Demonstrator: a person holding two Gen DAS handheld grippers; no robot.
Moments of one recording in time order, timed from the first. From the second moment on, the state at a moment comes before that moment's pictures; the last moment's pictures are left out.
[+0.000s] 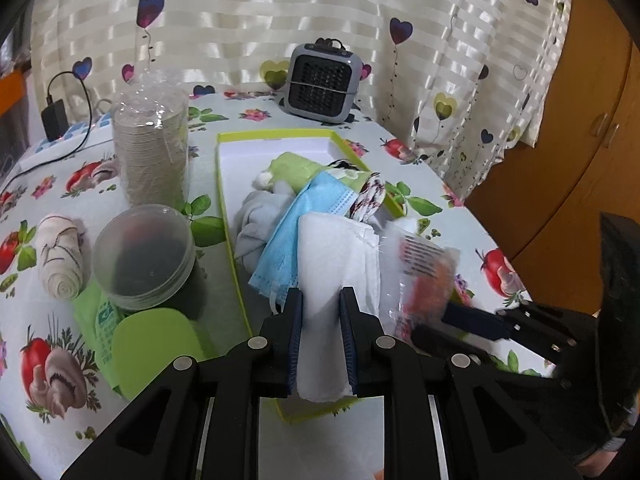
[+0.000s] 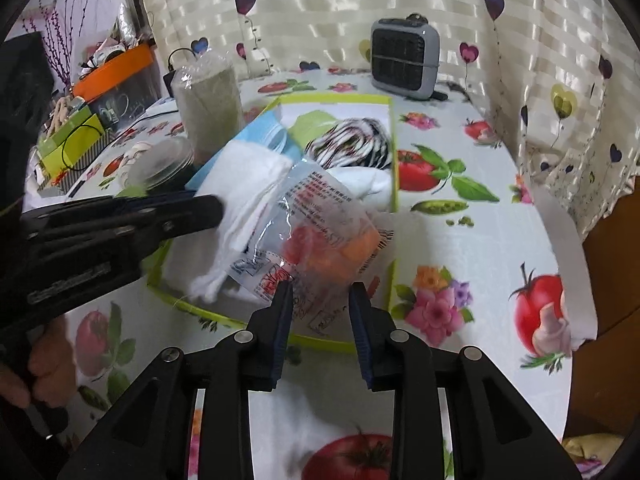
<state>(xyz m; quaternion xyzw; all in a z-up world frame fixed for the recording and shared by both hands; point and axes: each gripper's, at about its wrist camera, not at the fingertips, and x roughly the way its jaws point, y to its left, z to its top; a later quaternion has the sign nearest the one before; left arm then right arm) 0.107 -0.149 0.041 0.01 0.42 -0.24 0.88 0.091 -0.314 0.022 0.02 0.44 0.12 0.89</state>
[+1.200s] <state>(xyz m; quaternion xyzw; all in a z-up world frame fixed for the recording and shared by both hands) 0.060 -0.101 0.064 -0.03 0.38 -0.26 0.89 0.061 -0.328 0.059 0.05 0.38 0.13 0.91</state>
